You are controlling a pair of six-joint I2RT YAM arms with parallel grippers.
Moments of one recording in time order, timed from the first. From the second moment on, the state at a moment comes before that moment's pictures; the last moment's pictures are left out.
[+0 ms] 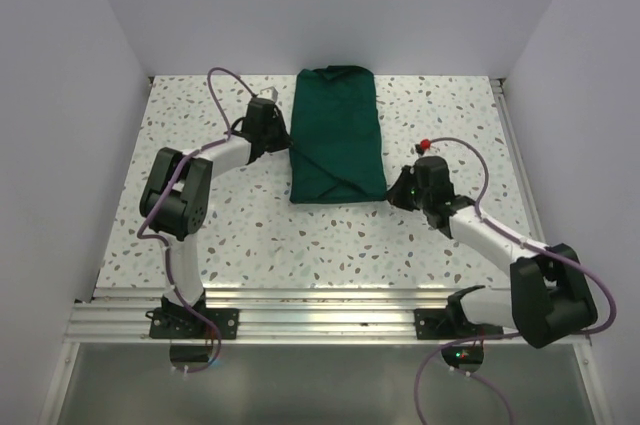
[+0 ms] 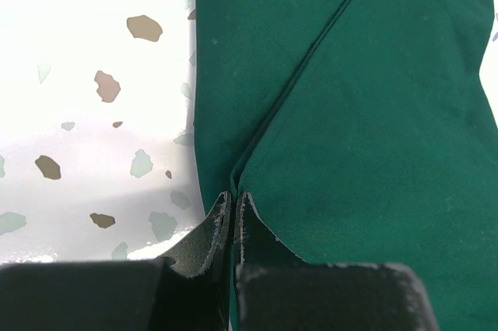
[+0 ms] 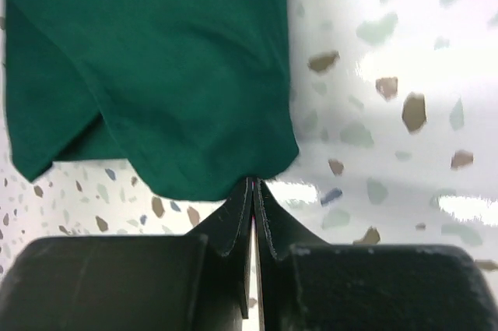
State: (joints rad) left arm -0.33 2.00 1.31 0.02 0.05 -0.54; right arm 0.35 1.26 0.56 0.01 -0.06 0.63
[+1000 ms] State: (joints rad) left arm -0.33 2.02 1.30 0.04 0.05 -0.54; right arm 0.25 1.73 1.00 -0.04 -0.21 0.53
